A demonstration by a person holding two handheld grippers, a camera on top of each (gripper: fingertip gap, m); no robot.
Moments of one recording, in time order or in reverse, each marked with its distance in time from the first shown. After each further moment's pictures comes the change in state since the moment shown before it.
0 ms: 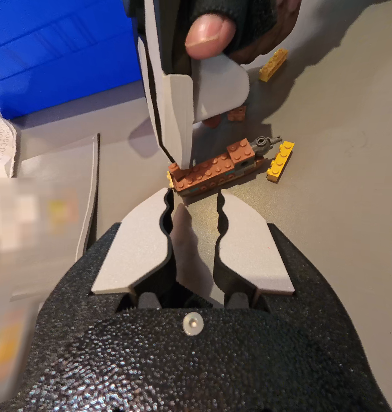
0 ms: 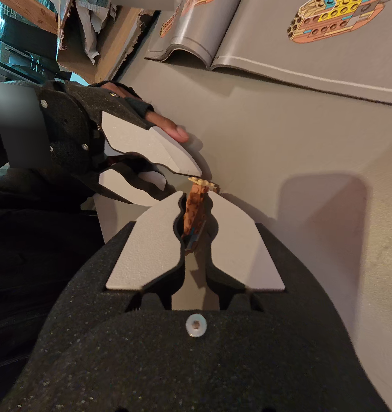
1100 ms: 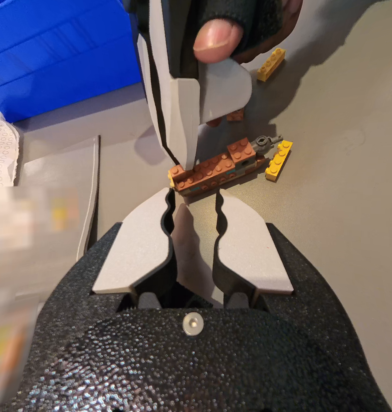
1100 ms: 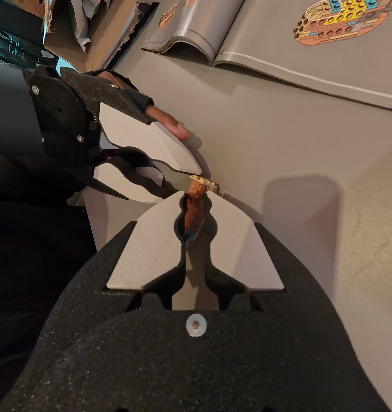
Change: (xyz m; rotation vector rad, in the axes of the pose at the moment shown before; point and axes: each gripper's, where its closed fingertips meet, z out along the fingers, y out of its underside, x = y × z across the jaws) left arm 0.001 0.000 -0.001 0.006 -0.005 0.013; right arm -0.001 0.003 0.000 -0.010 0.044 -0.055
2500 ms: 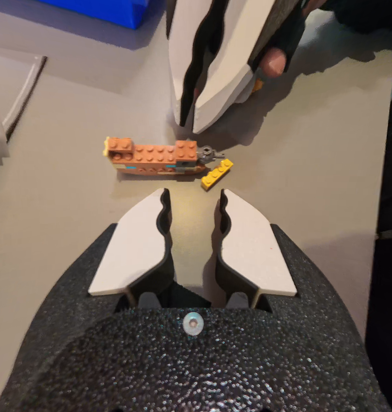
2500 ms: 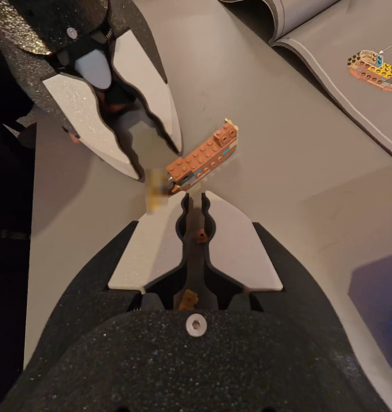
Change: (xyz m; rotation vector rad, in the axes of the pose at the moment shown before) left arm 0.056 -0.008 -0.005 -0.068 0.024 -0.455; right arm 0.000 0.047 -0.022 -0.012 0.056 -0.549
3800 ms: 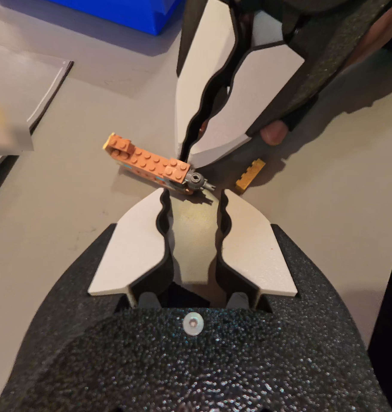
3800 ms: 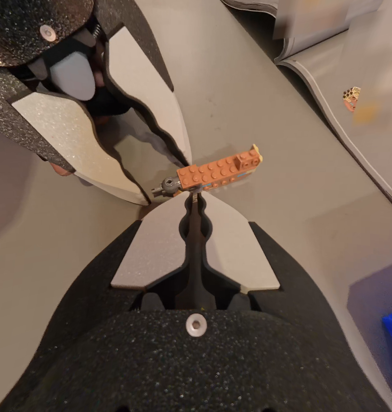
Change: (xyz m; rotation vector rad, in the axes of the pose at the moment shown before) left arm 0.005 -0.007 0.008 -0.001 -0.183 -0.038; right arm -0.010 -0.005 0.018 -0.021 0.159 -0.147
